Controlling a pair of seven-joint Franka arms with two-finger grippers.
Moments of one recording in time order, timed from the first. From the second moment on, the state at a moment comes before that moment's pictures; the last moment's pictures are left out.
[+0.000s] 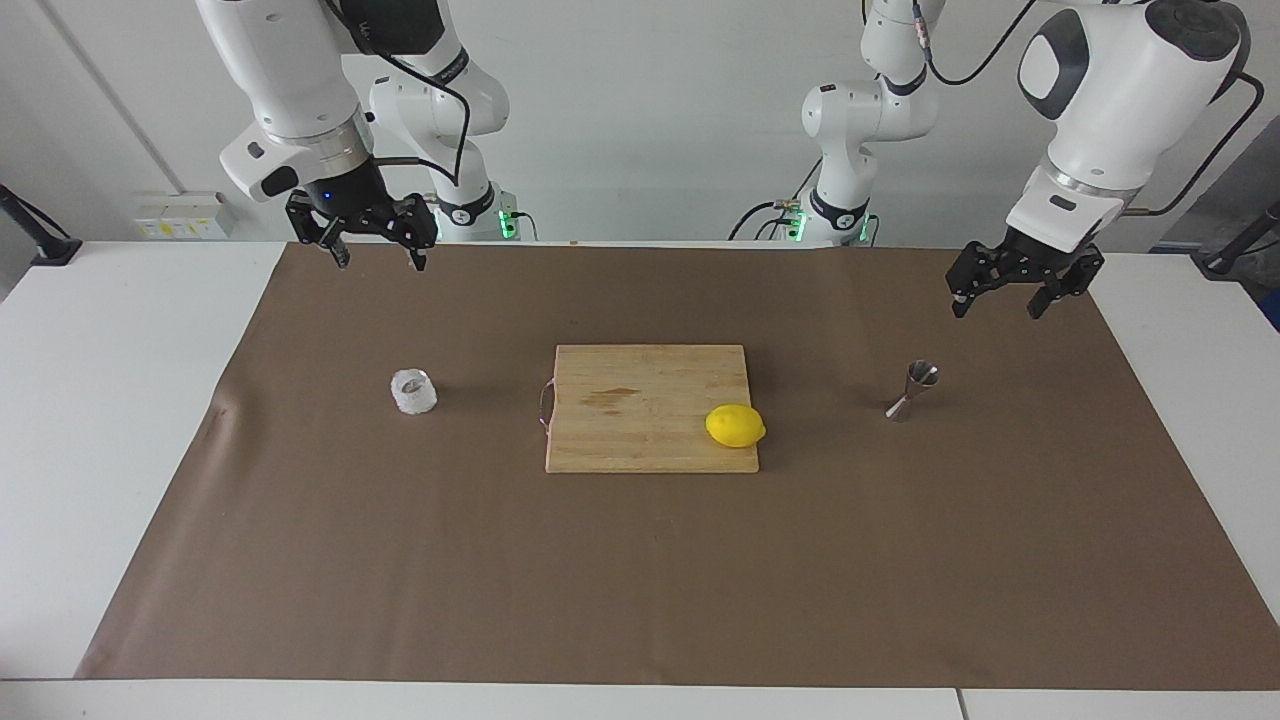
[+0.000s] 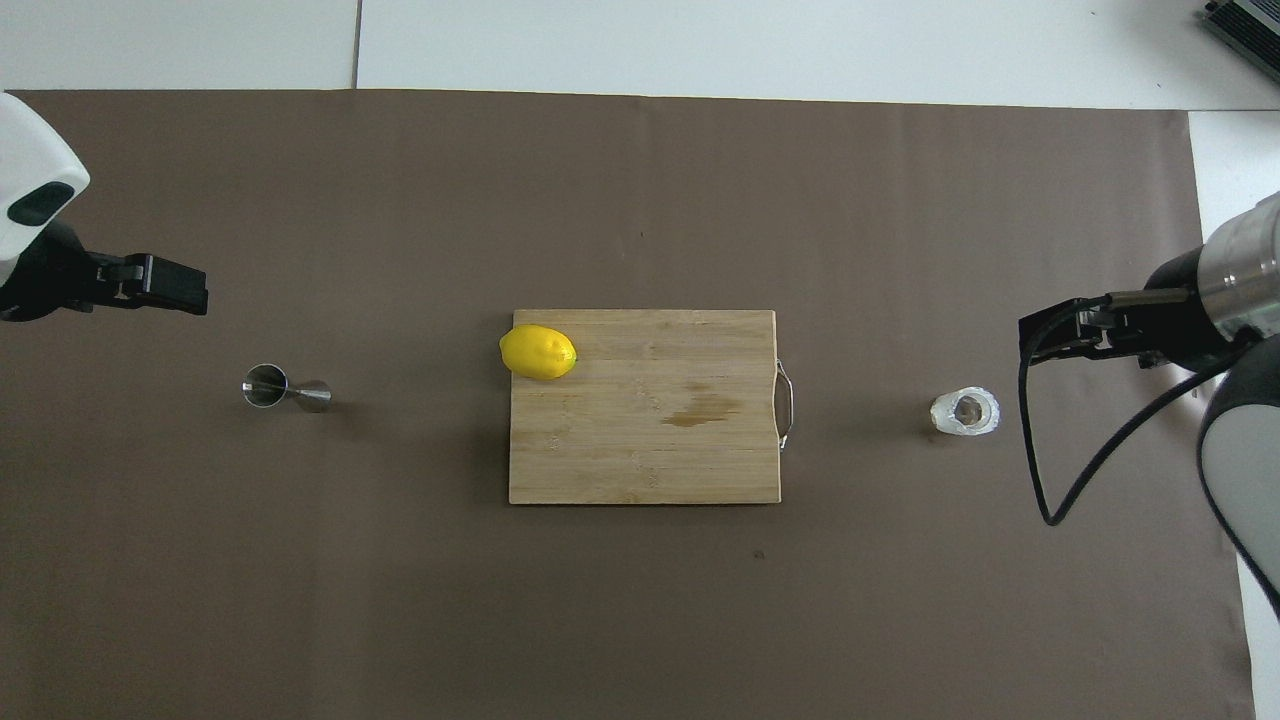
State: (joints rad) left arm -0.03 0.01 -0.06 -1.63 0.01 1.69 -0.01; right arm -0.01 -0.02 0.11 -1.59 -0.01 1.52 0.15
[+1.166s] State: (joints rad) left arm -0.03 0.01 -0.06 -1.63 0.01 1.69 -0.01; right arm -0.01 -0.02 0.11 -1.59 -0.01 1.52 0.15
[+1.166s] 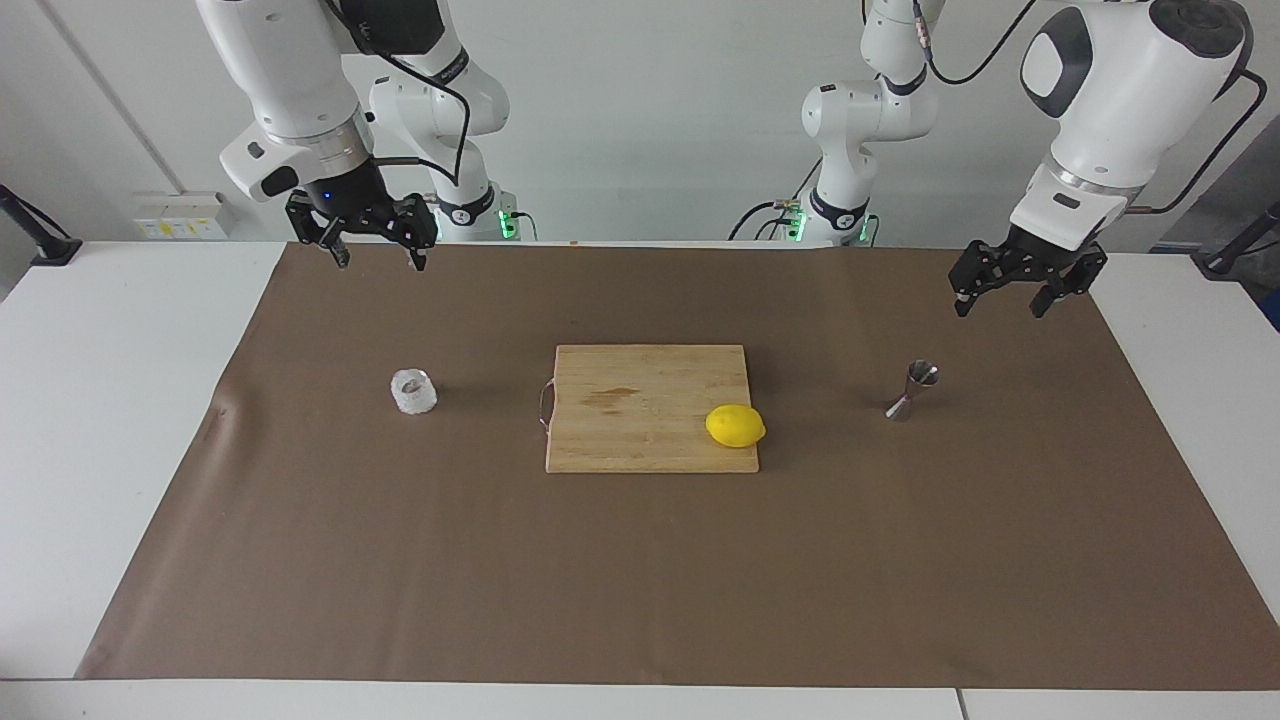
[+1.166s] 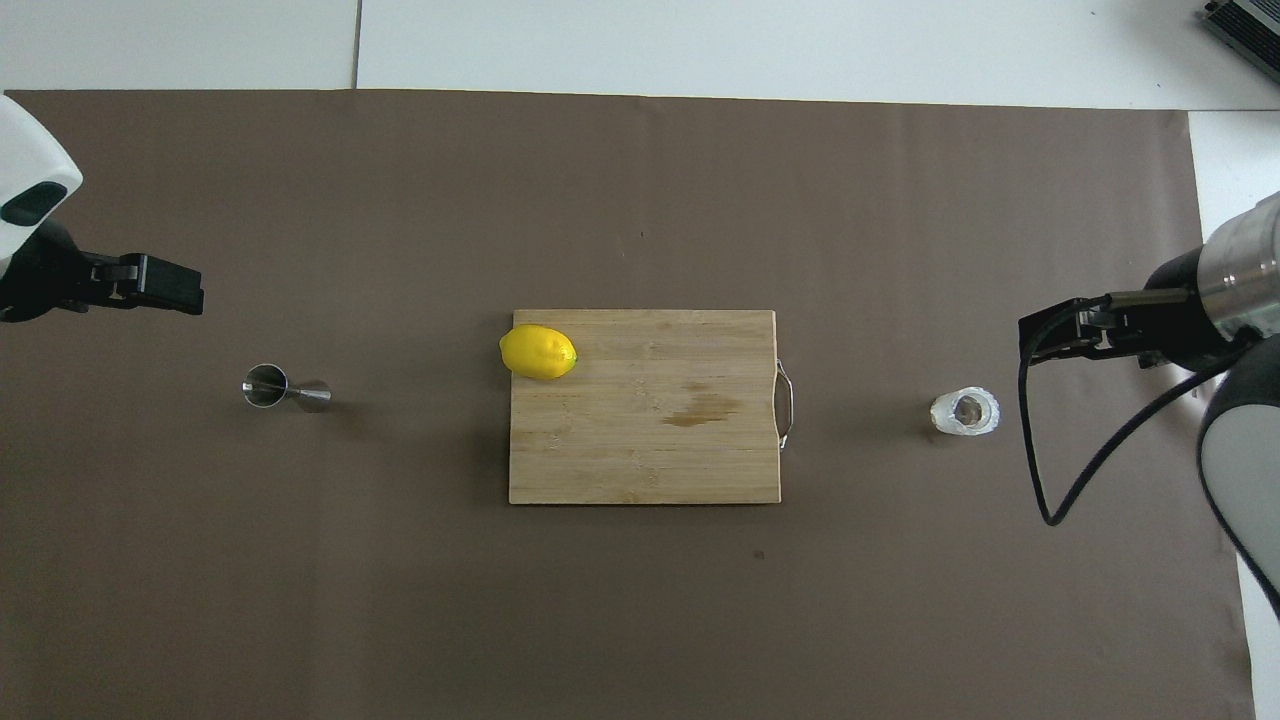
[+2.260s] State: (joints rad) left arm -0.04 0.00 -0.06 -1.63 0.01 1.69 -0.01; right arm -0.01 -0.02 0.11 -1.59 -0.01 1.52 0.15
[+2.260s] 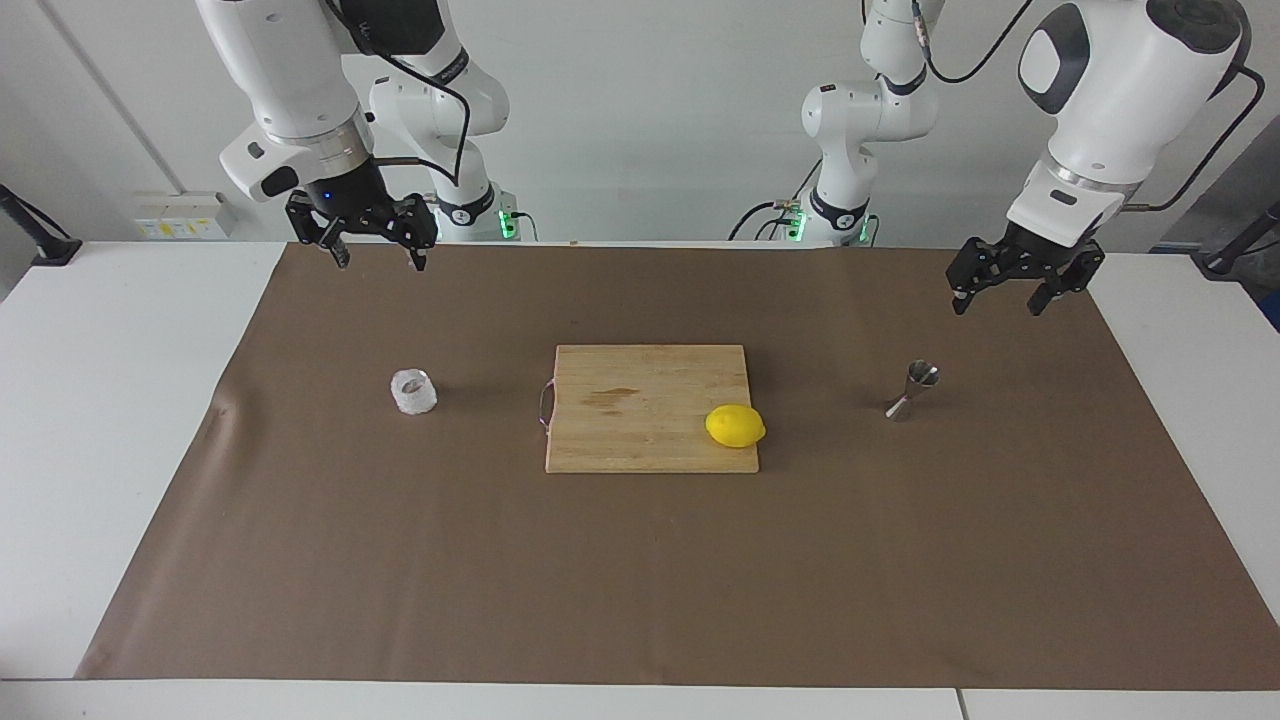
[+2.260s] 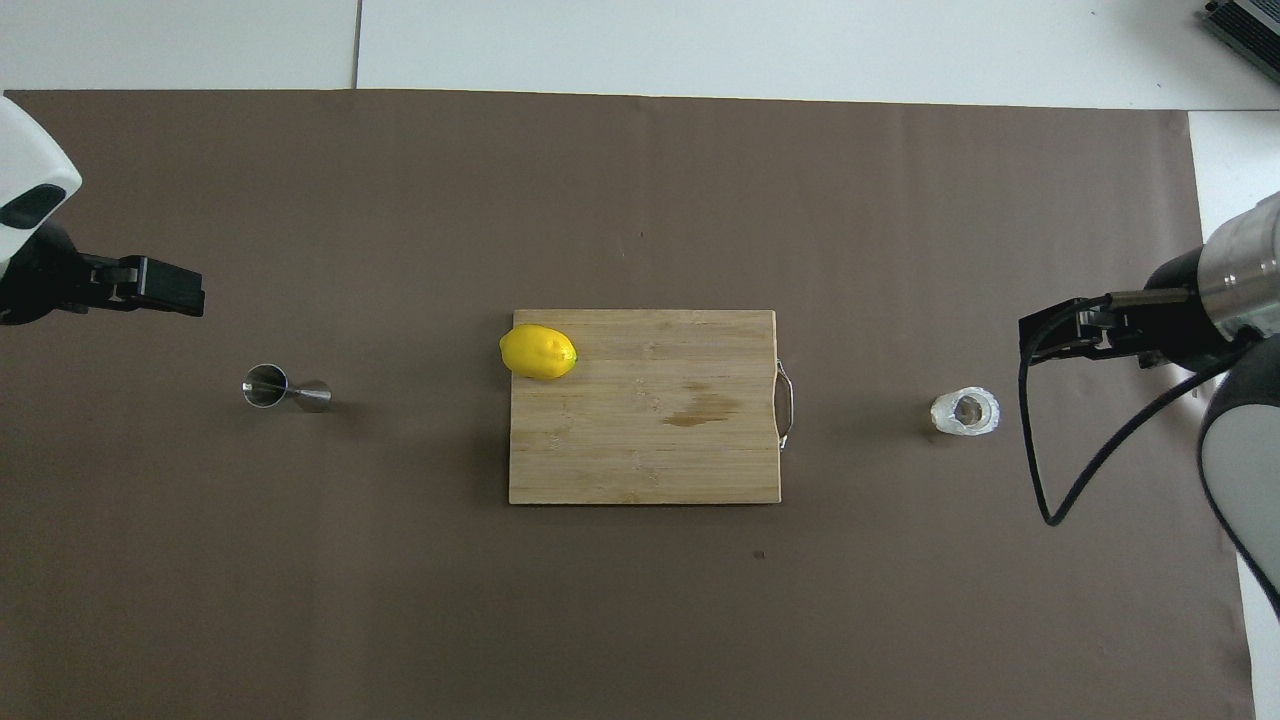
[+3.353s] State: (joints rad) left arm 0.11 -0.07 -0.05 -1.85 -0.28 1.69 -0.01; right arm -0.01 -0.02 0.11 -1.59 -0.01 1.52 0.15
